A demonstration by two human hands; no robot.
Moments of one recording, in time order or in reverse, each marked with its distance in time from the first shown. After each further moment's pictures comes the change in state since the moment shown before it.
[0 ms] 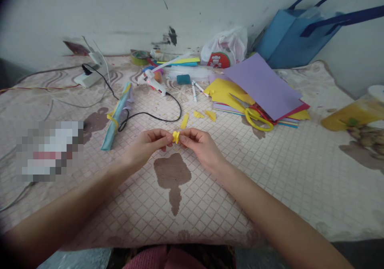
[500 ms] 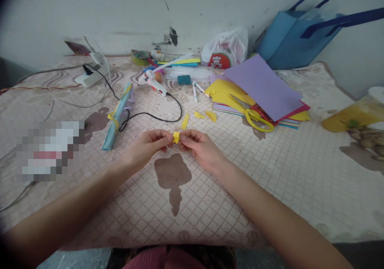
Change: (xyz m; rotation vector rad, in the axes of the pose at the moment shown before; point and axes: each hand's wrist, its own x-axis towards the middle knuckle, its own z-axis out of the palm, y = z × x) left_hand 0.000 -0.003 0.000 -0.054 -0.019 -0.021; right_hand 0.002 0.002 -0.001 0.229 -0.071 0.130
